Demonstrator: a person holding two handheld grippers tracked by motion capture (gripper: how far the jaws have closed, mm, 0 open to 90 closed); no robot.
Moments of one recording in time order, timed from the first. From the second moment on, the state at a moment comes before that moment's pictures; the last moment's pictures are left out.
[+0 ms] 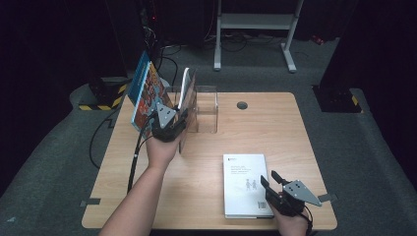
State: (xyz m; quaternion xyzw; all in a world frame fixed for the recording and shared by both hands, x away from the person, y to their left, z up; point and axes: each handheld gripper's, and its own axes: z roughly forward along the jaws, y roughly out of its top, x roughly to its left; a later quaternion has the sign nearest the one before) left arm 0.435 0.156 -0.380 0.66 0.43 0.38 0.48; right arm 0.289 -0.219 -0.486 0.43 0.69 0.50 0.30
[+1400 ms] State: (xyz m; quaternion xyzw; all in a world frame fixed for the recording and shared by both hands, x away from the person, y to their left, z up) left arm 0.473 0.162 -0.365 0.60 0.48 0.41 0.48; right arm 0.289 -0.223 -0.485 0.44 0.68 0.50 0.30
